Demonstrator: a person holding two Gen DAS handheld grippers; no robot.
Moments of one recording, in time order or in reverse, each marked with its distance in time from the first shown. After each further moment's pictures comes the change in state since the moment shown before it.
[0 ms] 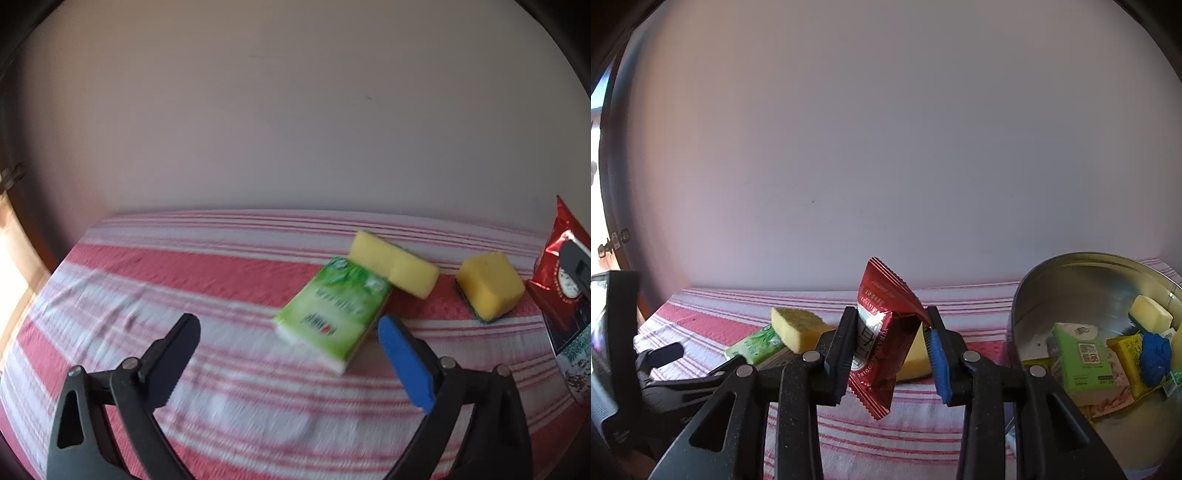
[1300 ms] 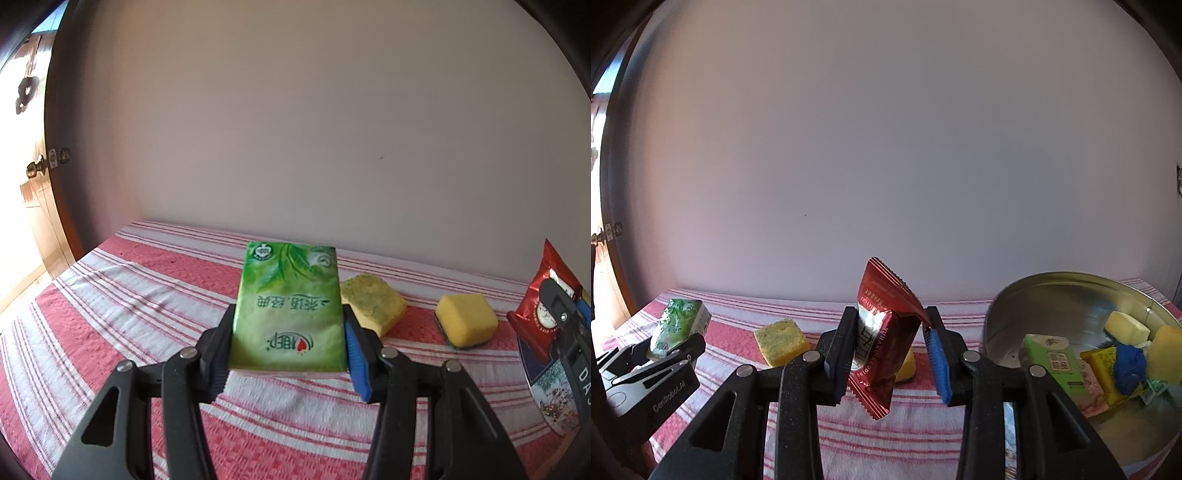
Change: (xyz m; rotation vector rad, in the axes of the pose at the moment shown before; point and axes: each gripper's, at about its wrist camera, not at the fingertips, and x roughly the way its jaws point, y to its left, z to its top) left arm -0.083 -0.017 -0.026 -0.167 -0.198 0.081; right arm 0.013 -0.005 -0.014 -0.063 -0.089 -0.056
